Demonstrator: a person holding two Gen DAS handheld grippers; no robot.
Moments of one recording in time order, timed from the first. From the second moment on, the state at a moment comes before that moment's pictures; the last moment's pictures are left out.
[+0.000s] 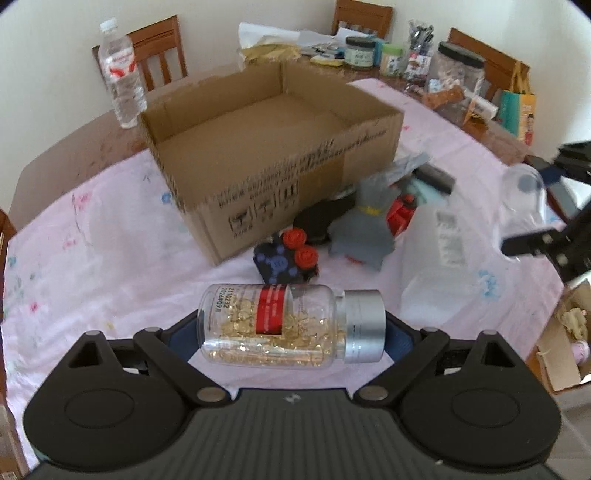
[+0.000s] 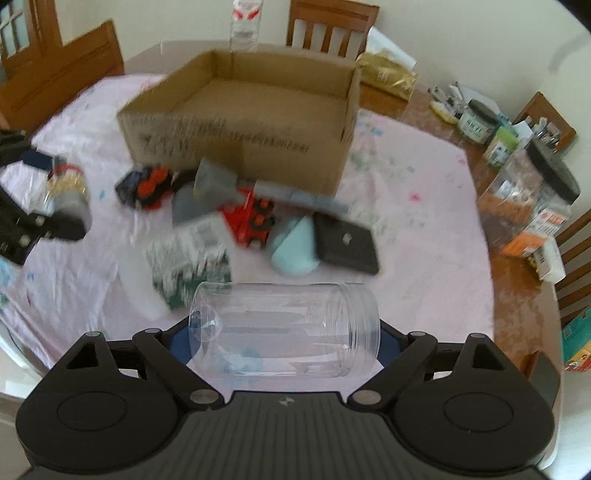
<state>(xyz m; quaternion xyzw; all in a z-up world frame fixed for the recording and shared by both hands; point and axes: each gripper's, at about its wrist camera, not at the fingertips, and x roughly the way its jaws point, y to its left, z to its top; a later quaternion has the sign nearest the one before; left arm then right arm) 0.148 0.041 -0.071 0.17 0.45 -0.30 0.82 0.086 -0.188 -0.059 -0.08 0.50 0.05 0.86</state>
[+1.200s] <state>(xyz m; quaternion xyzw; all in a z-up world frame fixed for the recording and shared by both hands) 0.309 -0.001 -0.014 0.15 0.41 -0.18 0.88 0.263 -0.189 -0.033 -0.03 0.43 0.15 0.89</state>
